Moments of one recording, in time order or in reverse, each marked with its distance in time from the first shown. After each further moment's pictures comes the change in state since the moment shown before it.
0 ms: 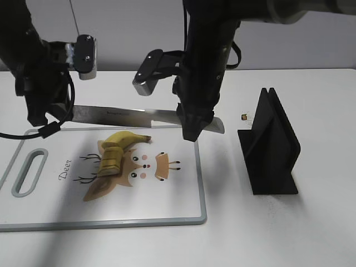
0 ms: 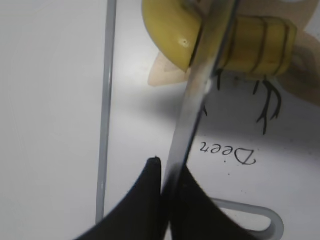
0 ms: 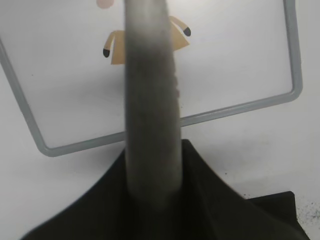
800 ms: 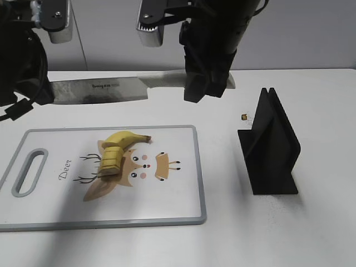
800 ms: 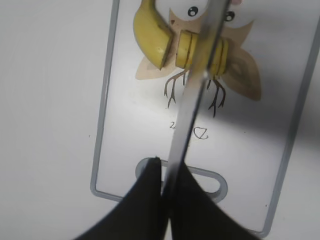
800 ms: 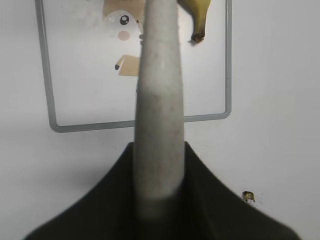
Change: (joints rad) left arm 0.000 -0.213 -0.001 -0.047 0.175 -0.055; right arm -0.002 -0.231 0.008 0.057 0.020 -0.246
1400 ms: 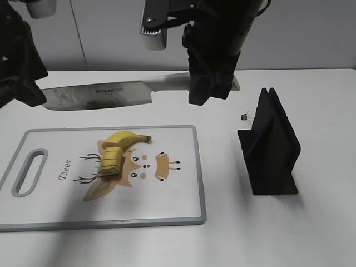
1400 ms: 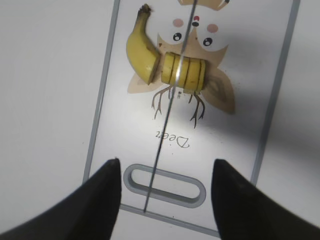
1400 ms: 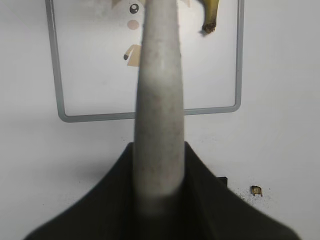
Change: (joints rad) left arm 0.000 -0.092 0.000 -0.073 0.058 -0.001; right arm 0.000 0.000 0.001 -0.012 0.031 -0.001
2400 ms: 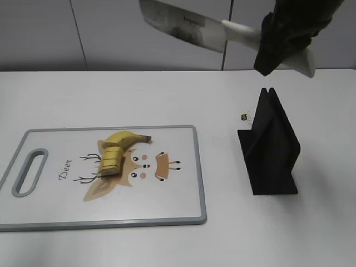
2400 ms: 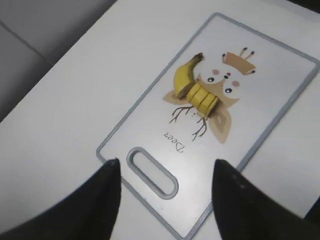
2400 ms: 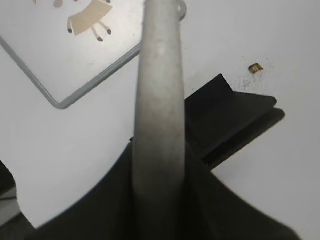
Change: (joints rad) left arm 0.152 -0.633 0.295 -0.118 -0.078 -0.272; right arm -0.191 -0.203 0.122 -0.016 0.026 0.449
